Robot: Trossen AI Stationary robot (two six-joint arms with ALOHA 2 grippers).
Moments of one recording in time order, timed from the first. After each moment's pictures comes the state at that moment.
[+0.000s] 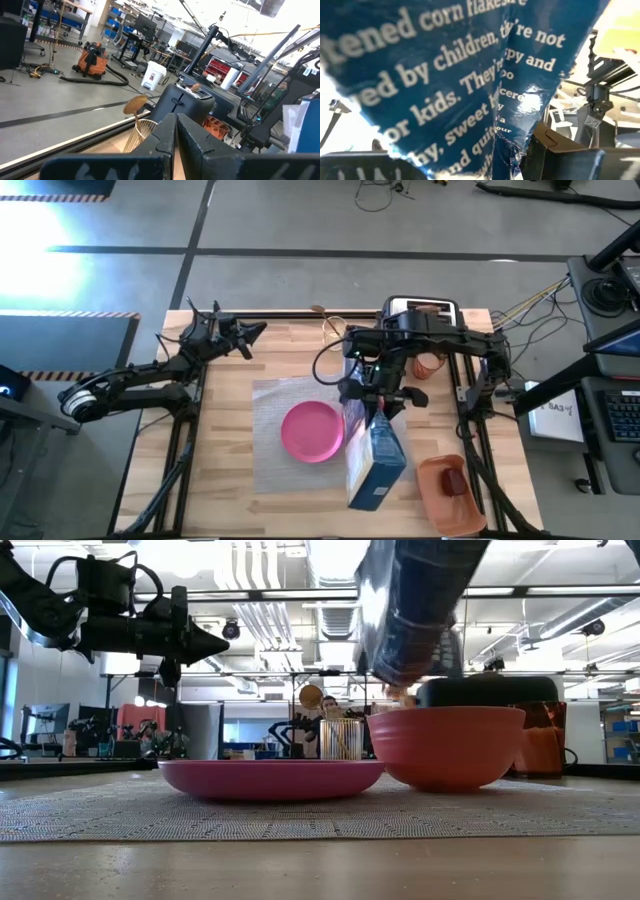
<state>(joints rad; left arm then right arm) 0.76 1.02 0.23 0.87 0.28 -0.46 -0.02 1.83 2.20 -1.57 -0.92 1.58</state>
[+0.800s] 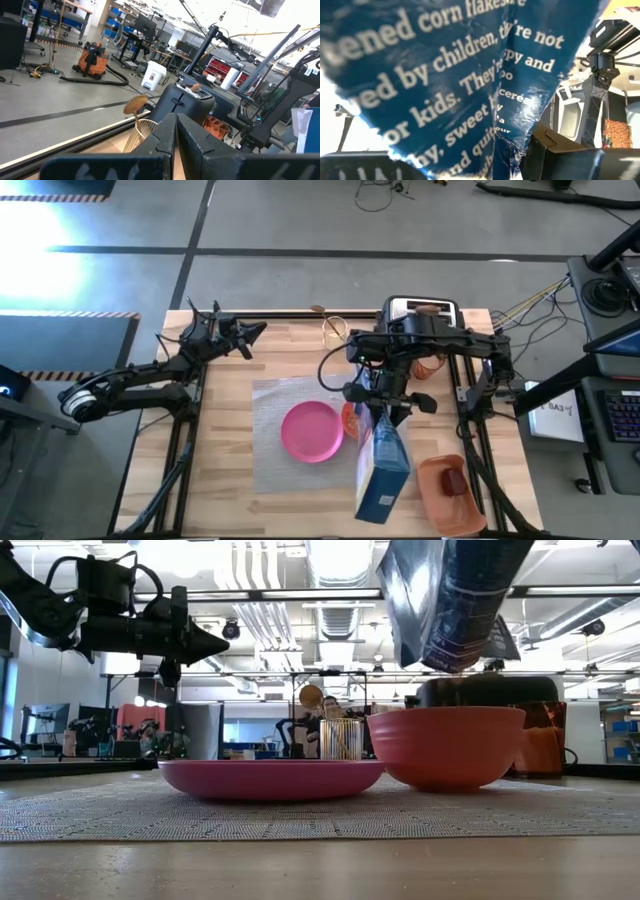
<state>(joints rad) 0.76 1.02 0.23 0.87 0.28 -0.46 0.01 1.81 2.20 -1.57 -0.98 1.75</state>
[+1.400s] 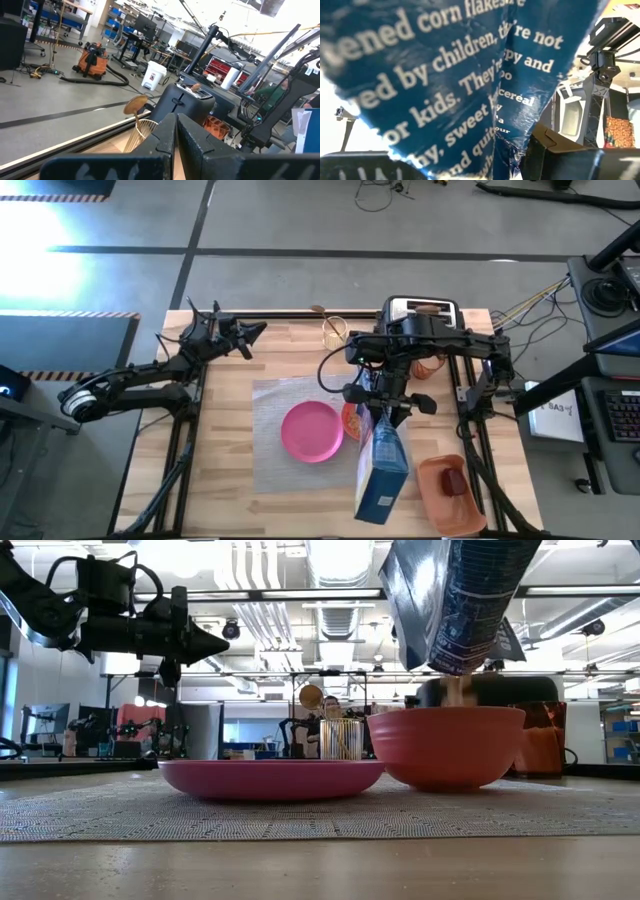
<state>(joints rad) 0.76 1.02 0.23 0.87 0.28 -0.46 0.02 1.81 2.19 -1.57 -0.98 1.77</state>
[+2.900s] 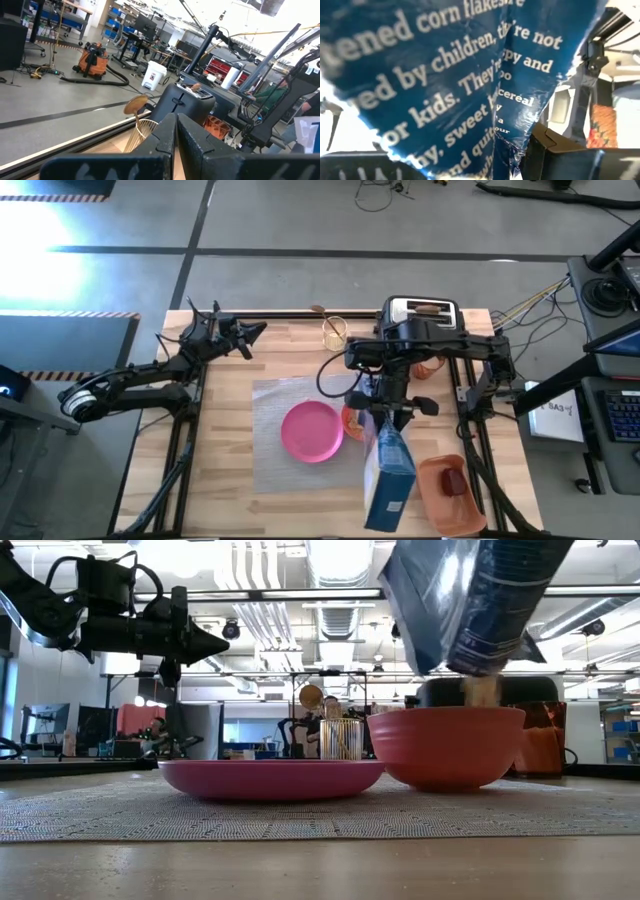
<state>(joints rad) 0.77 1.02 0.23 0.87 0.28 -0.45 0.02 1.80 2.12 -1.57 -1.05 1.71</state>
